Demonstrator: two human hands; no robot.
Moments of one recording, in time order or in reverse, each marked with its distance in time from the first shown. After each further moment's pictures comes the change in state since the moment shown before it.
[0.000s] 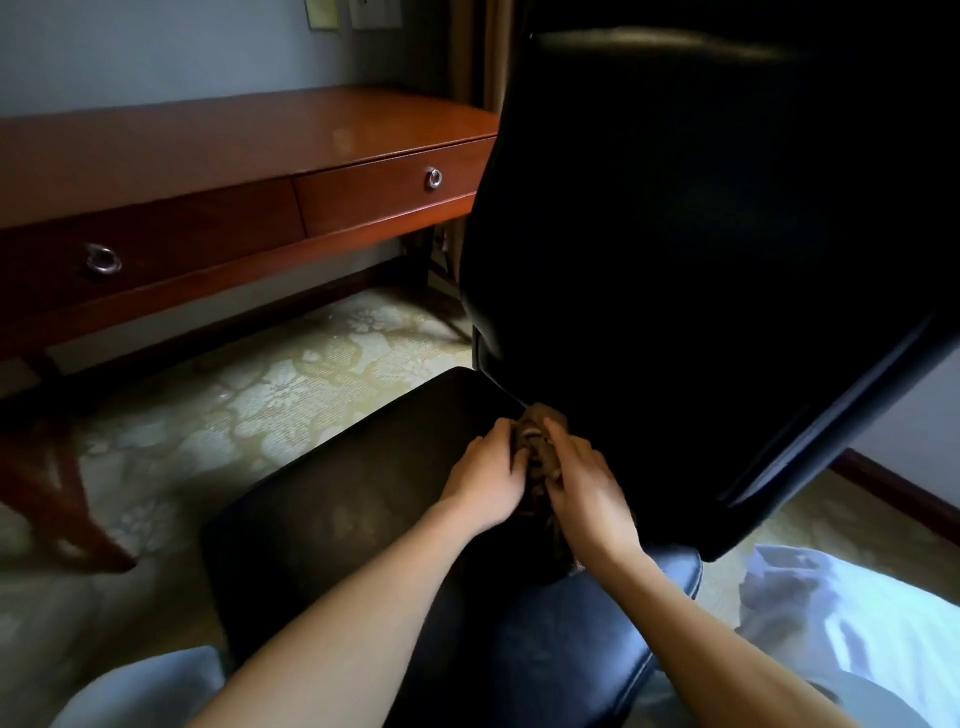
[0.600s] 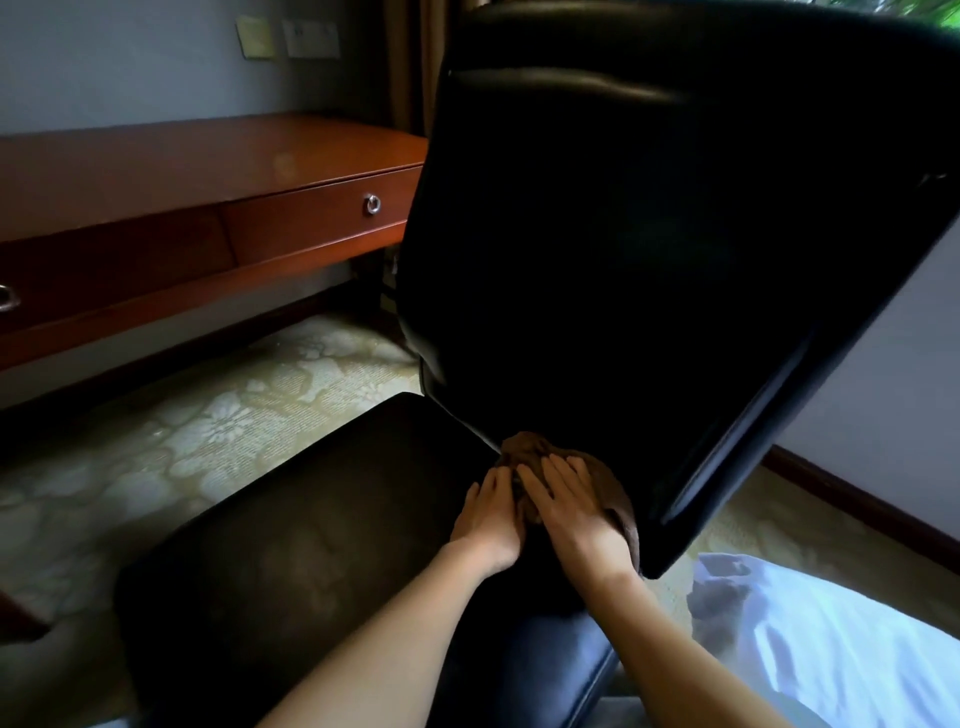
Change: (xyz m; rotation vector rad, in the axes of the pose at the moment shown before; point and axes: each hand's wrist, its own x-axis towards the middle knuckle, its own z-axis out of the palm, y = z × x) left_hand 0.008 0.047 0.069 0.035 -0.172 -0.058; right_hand -0.005 0.074 -0.007 -0.547 0.057 -0.283
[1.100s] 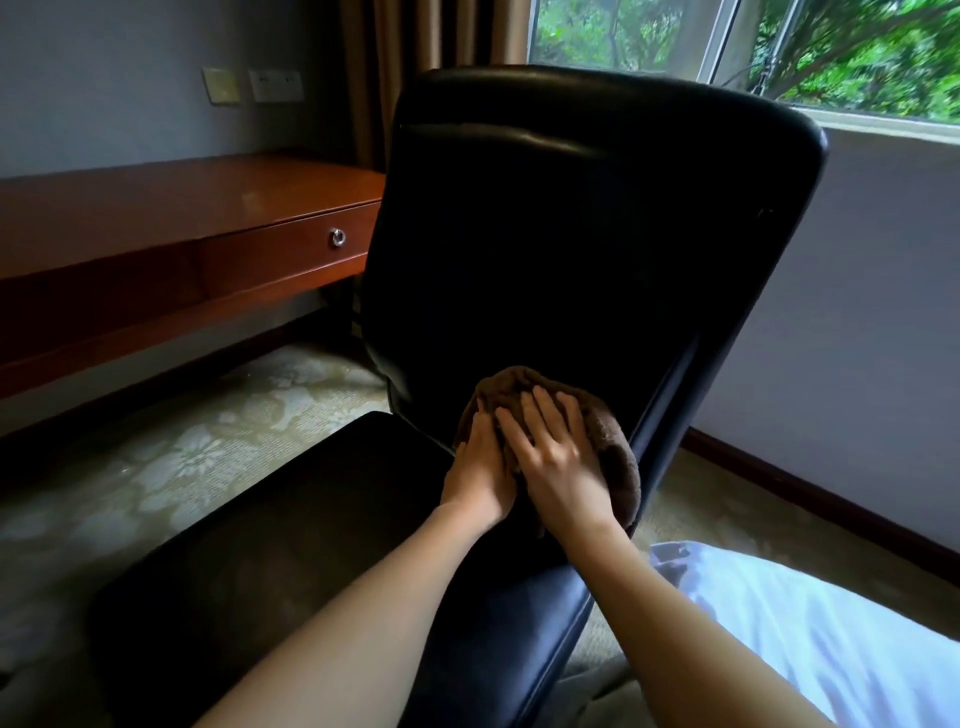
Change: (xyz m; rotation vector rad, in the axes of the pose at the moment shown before) left_hand -0.002 0.064 -0.019 -0.017 0.220 0.125; right_hand 0.017 0.030 -0.083 -0.177 0.319 0.013
